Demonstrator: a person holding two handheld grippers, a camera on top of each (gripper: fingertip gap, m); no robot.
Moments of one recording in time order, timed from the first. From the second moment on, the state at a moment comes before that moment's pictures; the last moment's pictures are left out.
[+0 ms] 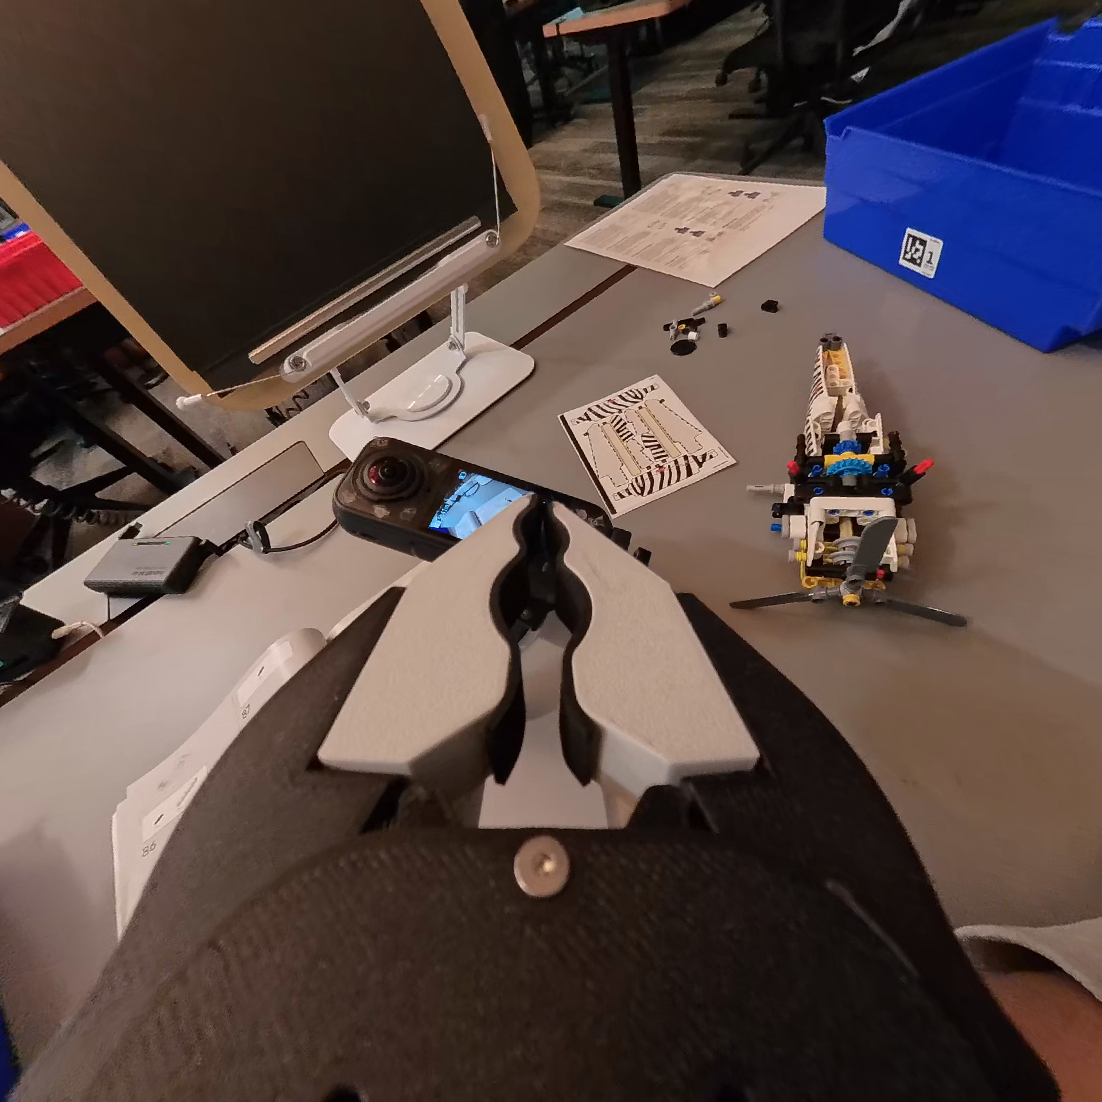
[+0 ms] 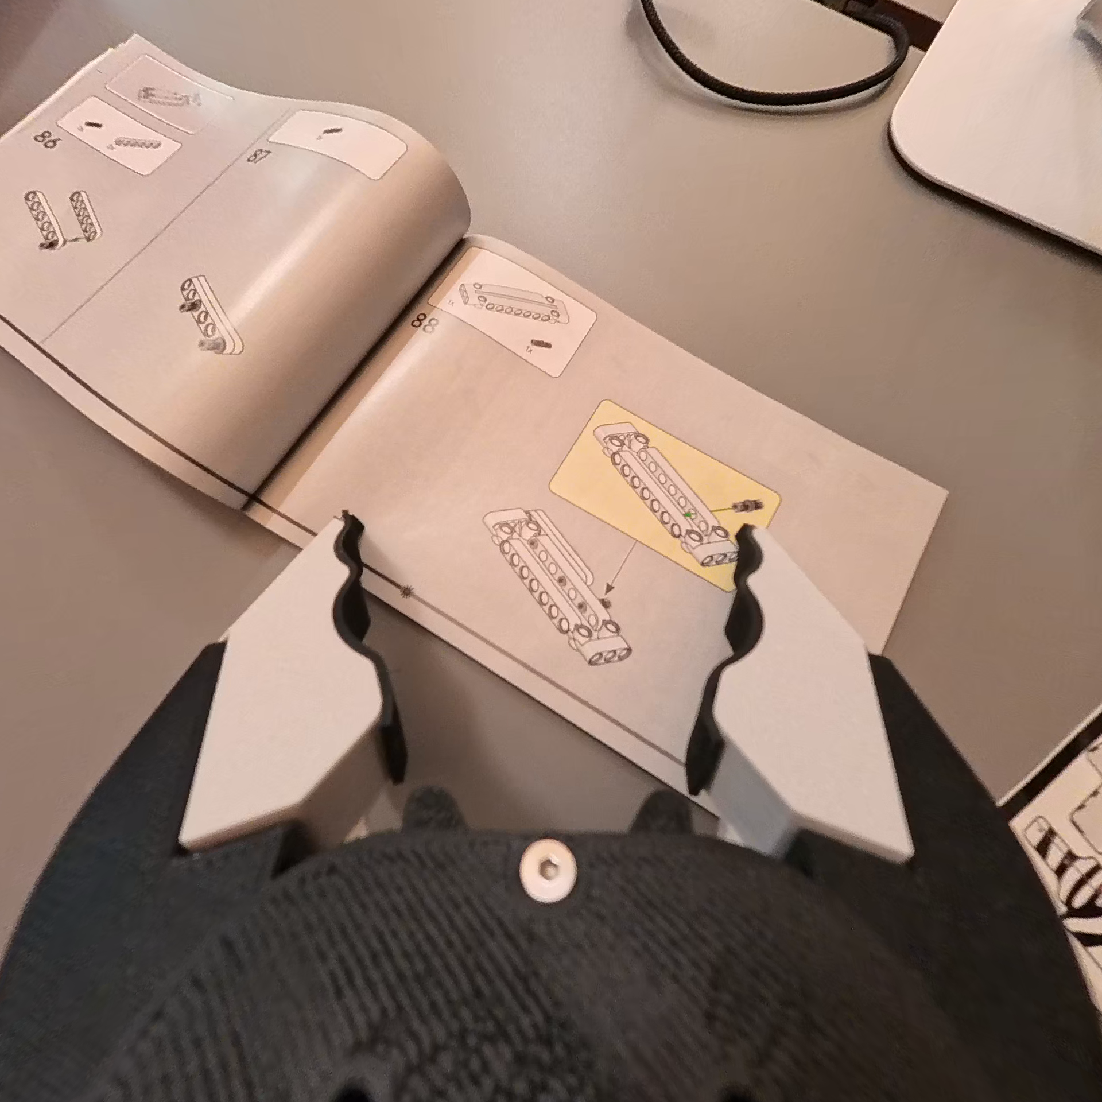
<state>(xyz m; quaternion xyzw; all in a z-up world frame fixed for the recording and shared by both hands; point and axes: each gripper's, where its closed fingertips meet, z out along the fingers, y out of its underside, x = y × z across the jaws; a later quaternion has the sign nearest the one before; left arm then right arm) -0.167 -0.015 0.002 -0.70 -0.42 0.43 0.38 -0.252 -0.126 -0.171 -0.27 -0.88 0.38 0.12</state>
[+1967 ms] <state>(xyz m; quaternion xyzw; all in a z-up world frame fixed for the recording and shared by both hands) -0.175 -0.181 -0.037 -0.63 -0.57 0.46 0.28 -0.241 -0.126 -0.115 -0.12 -0.86 0.45 0.22</state>
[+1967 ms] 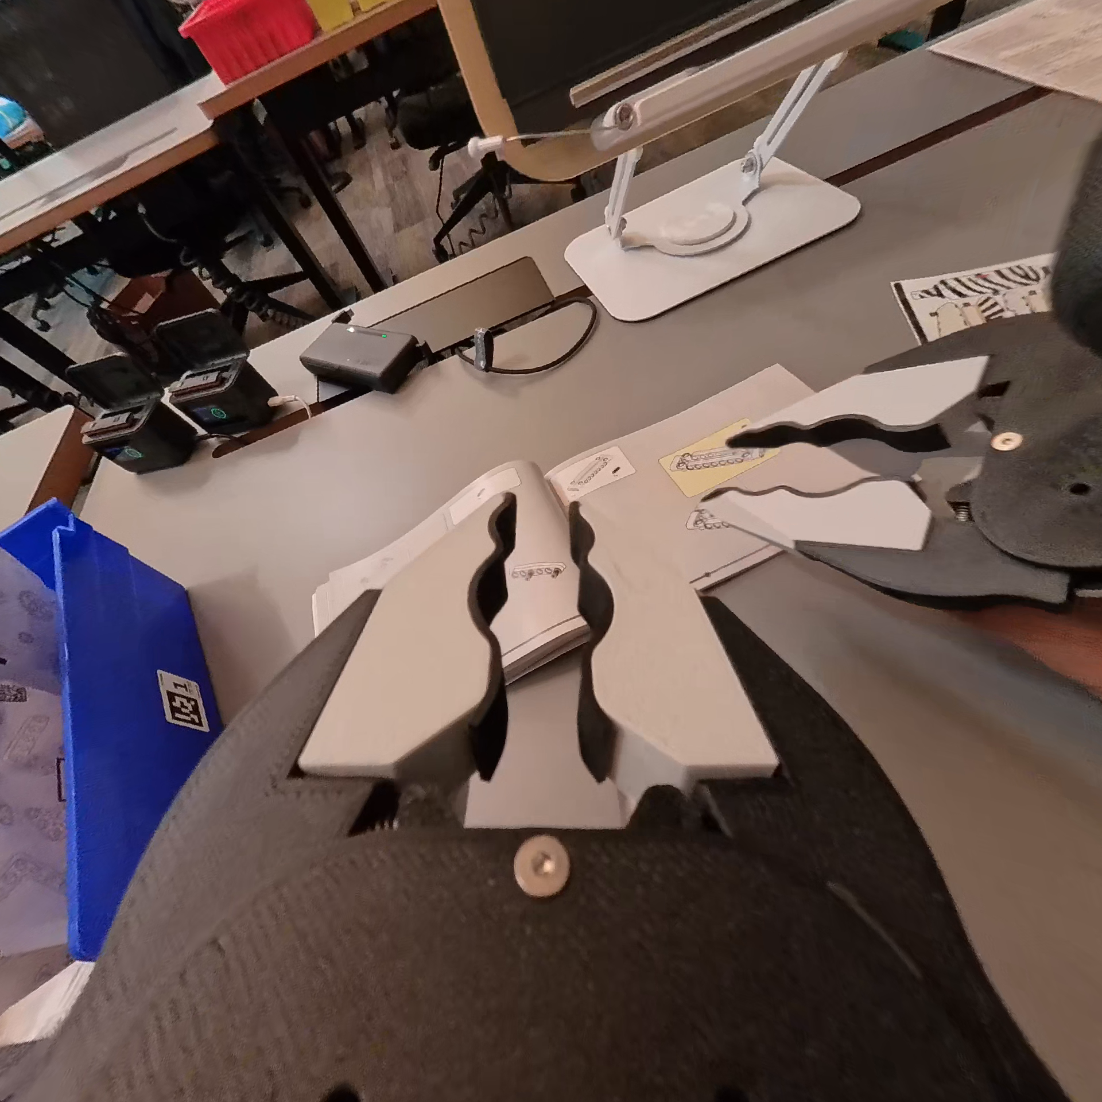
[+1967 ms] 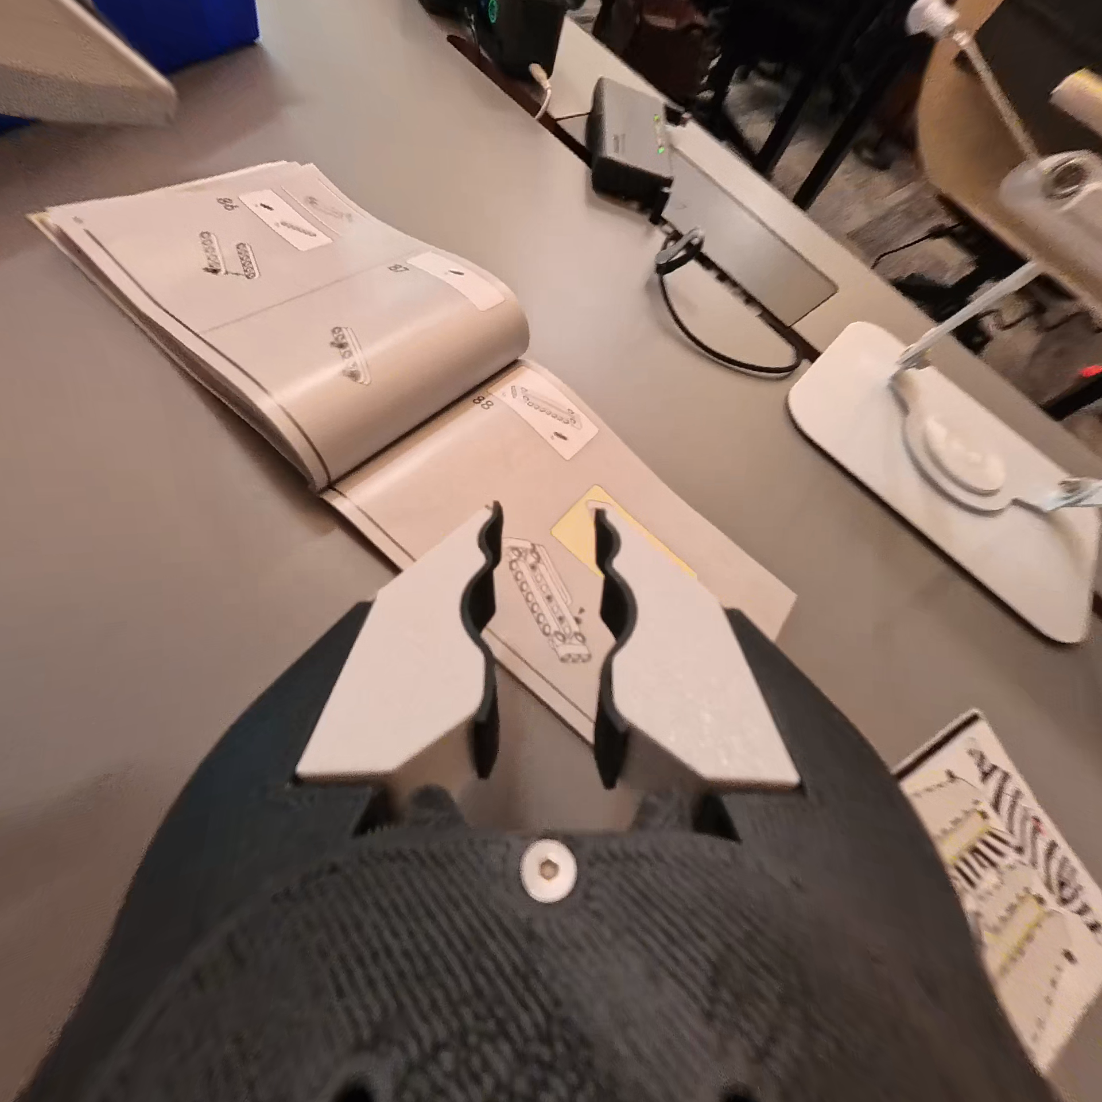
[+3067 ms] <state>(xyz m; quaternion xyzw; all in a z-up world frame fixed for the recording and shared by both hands) -0.055 -0.378 -0.007 -0.37 -0.72 0.50 0.31 -0.211 -0.143 -0.104 -0.12 -0.81 0.56 0.14</state>
